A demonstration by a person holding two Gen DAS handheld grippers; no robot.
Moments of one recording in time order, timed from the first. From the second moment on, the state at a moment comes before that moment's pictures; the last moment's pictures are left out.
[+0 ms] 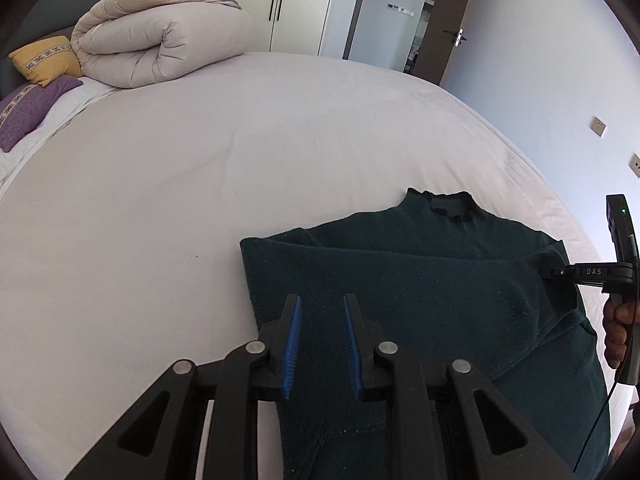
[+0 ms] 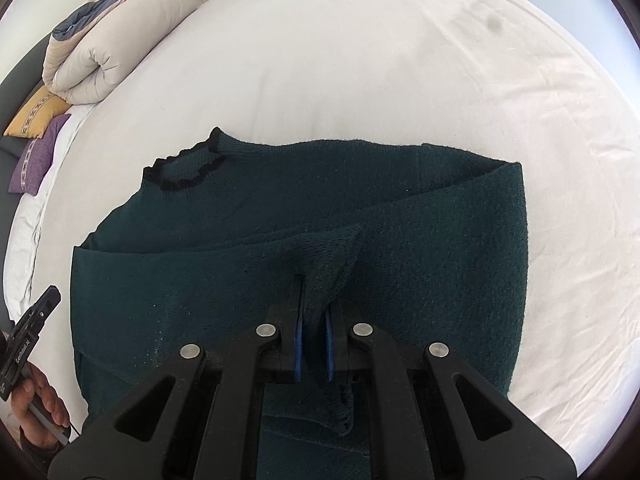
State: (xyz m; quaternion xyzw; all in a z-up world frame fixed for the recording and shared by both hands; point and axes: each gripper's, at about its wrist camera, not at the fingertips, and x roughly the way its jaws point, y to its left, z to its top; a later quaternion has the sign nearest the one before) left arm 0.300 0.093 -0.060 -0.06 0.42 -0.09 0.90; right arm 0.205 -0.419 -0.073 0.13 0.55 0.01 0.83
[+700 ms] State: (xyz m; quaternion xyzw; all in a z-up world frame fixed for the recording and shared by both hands) left arm 0.355 0.128 -0.119 -0.20 0.48 -0.14 0.84; right arm 0.201 -0.435 -0.100 0.17 0.52 0.06 0.84
